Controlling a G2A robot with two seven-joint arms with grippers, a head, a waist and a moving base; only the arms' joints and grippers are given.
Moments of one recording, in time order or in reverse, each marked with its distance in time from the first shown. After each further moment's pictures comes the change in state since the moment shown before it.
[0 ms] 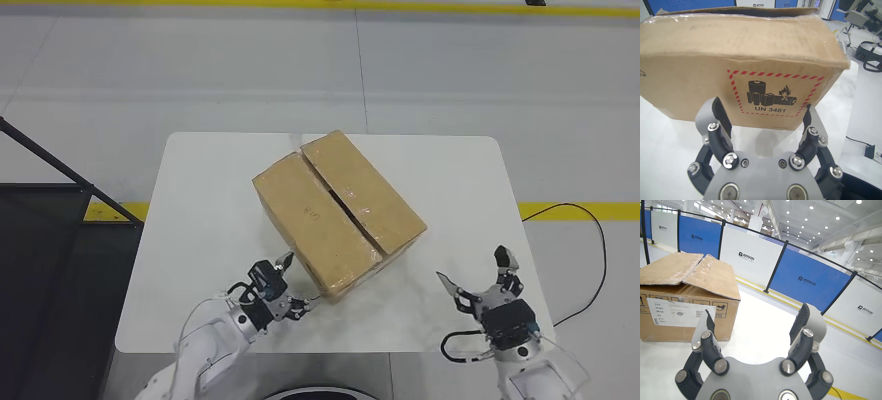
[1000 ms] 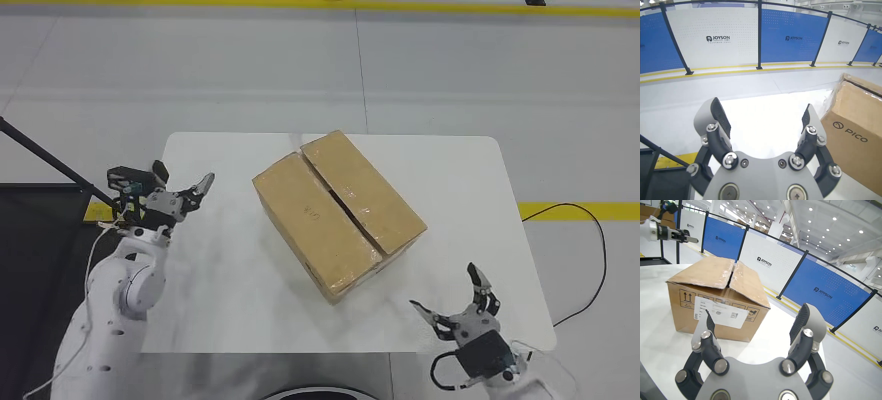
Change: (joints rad) left arm -0.296 0.019 -0.352 0.194 -0.281 0.156 -0.101; right arm -0.125 0.005 -0.050 -0.128 -0.199 -0.019 -0.096
